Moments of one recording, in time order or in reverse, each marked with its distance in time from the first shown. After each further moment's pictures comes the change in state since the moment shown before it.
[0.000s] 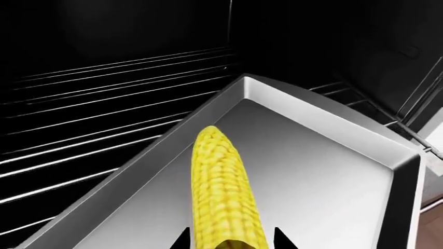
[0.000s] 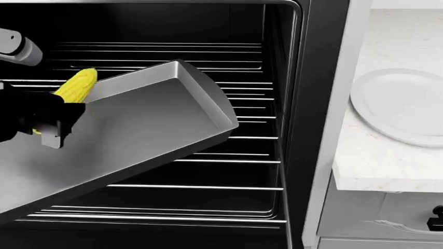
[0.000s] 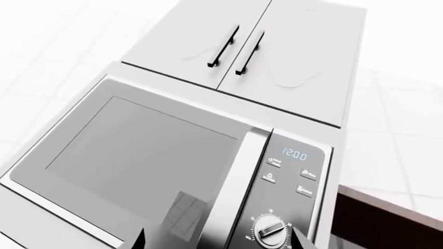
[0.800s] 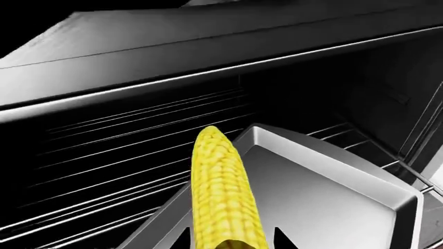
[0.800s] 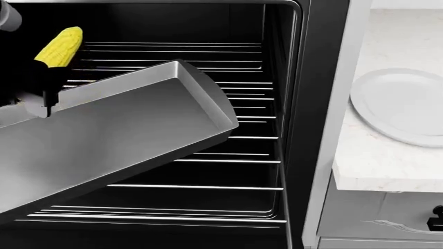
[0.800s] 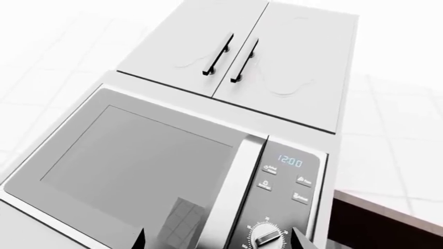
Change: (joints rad) left arm -0.073 -0.021 -0.027 0.055 0.029 0.013 -0.035; right arm 0.020 -0.015 0.028 0.034 -0.003 0.022 0.000
